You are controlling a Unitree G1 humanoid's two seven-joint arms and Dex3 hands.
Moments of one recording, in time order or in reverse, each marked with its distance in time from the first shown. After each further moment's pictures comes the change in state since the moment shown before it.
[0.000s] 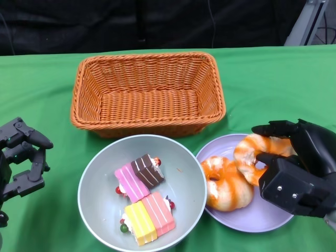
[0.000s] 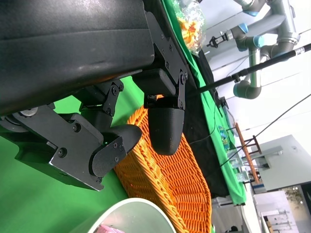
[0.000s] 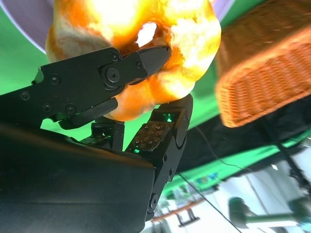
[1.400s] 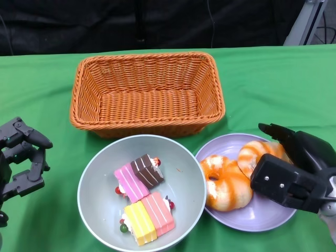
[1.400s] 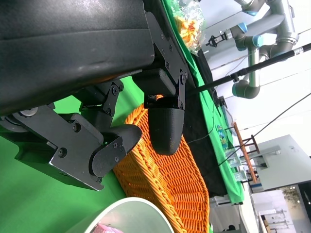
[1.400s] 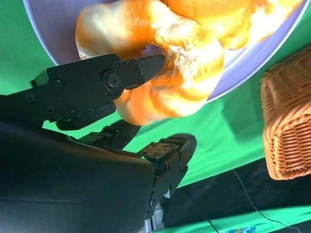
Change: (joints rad) left arm -0.001 0.000 0.000 0.003 -0.015 -0.002 -0.007; right arm -0.032 -0.017 0.091 -0.018 -0.007 0.232 0.138
